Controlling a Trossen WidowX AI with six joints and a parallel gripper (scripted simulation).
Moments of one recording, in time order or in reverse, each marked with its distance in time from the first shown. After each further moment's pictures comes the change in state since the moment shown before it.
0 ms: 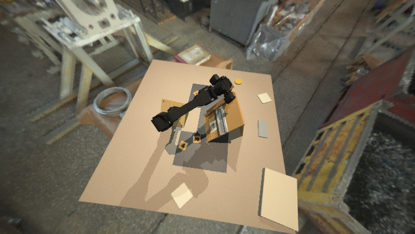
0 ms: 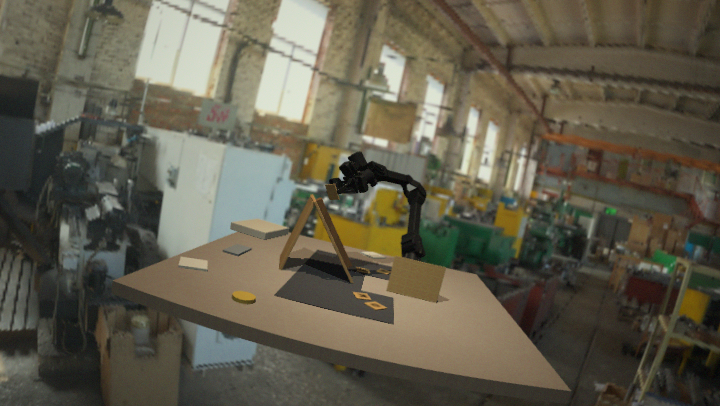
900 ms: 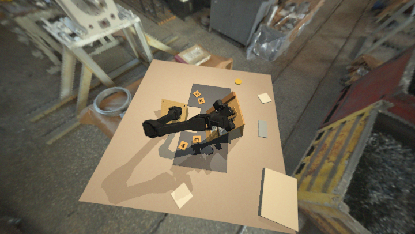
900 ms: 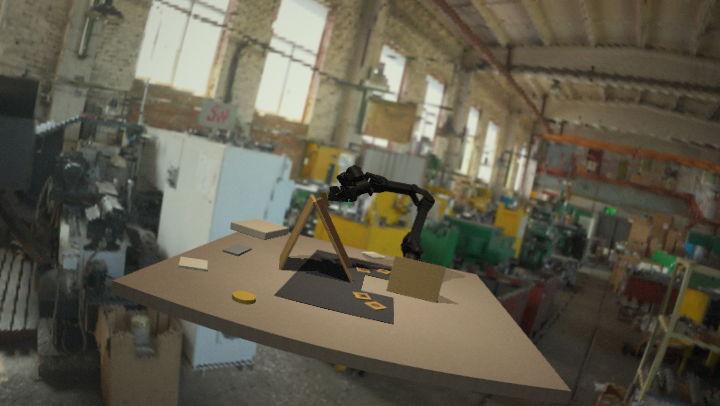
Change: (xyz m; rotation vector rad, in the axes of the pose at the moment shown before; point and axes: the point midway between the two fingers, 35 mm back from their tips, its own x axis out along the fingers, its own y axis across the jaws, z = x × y) arm -0.074 -0.145 -0.052 0.018 -0.058 -0.239
